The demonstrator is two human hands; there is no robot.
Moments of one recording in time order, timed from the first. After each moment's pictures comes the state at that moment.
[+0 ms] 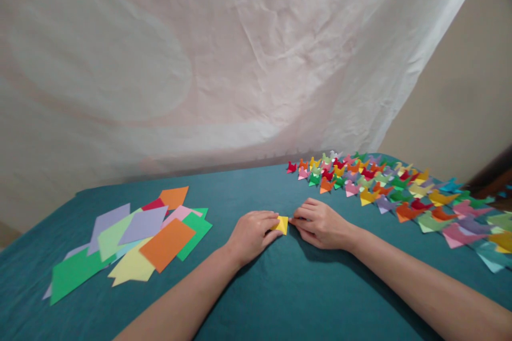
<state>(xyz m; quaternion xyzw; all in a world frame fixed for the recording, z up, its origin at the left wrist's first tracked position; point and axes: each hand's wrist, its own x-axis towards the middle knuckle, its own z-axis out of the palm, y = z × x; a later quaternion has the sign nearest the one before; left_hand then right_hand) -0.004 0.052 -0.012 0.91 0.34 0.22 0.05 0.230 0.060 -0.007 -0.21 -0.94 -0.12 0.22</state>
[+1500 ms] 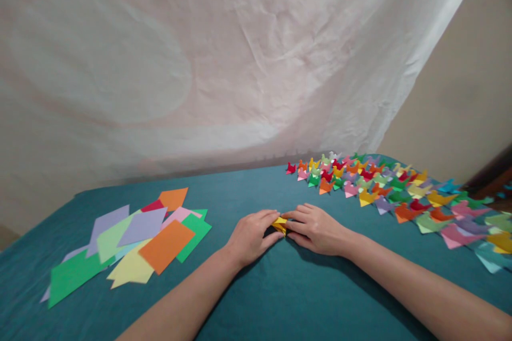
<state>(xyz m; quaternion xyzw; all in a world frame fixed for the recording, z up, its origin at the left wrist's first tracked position) -0.002 0.046 -0.006 0.90 0.38 0.21 0.10 0.220 0.049 -0.004 -0.27 -0.95 -0.06 0.16</state>
